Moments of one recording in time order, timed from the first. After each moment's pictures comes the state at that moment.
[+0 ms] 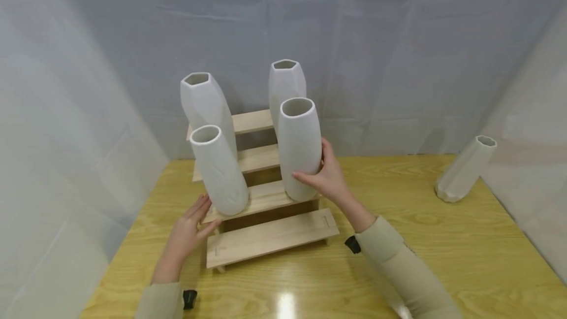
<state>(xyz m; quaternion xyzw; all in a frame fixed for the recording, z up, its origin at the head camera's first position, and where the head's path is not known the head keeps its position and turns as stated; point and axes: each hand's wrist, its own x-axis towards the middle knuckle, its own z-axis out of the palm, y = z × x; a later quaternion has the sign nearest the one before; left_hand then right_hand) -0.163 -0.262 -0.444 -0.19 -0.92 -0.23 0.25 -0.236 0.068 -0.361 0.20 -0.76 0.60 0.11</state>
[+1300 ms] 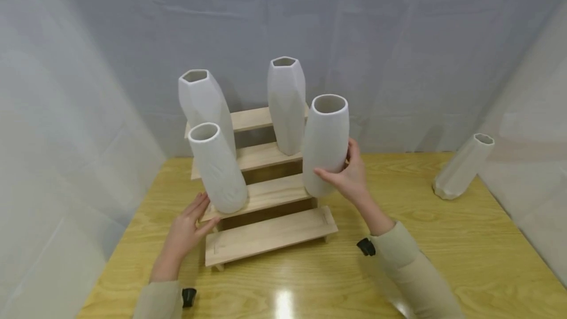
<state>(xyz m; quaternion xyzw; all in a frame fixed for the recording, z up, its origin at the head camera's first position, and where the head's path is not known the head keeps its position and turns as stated) -0.164 -0.263 -0.446 -0.20 -0.91 -0.24 0.26 -0.223 0.101 -0.353 0.15 -0.74 0.63 0.18</state>
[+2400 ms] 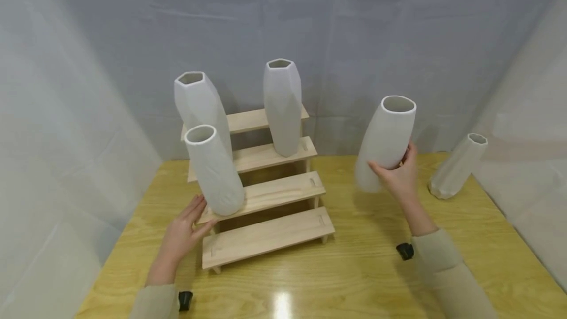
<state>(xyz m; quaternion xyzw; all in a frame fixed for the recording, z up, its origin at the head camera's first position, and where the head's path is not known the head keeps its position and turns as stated) -0.165 -0.264 -0.448 -0.21 -0.91 -0.23 0.28 -0.236 0.202 -0.379 0.03 -0.76 0.59 0.29</state>
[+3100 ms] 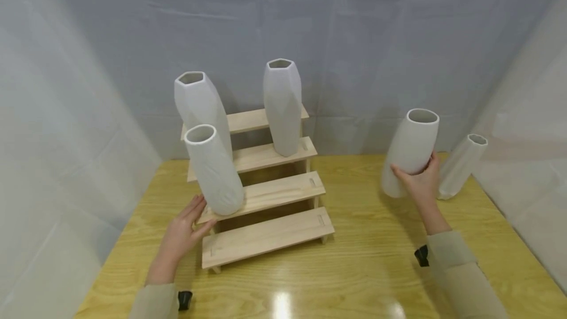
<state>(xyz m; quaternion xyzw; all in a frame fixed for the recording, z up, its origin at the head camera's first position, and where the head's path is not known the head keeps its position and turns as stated) -0.164 -0.264 -0.446 -0.21 -0.91 -0.22 0.27 -0.251 0.257 -0.416 -0.06 -0.78 0.53 0.32</state>
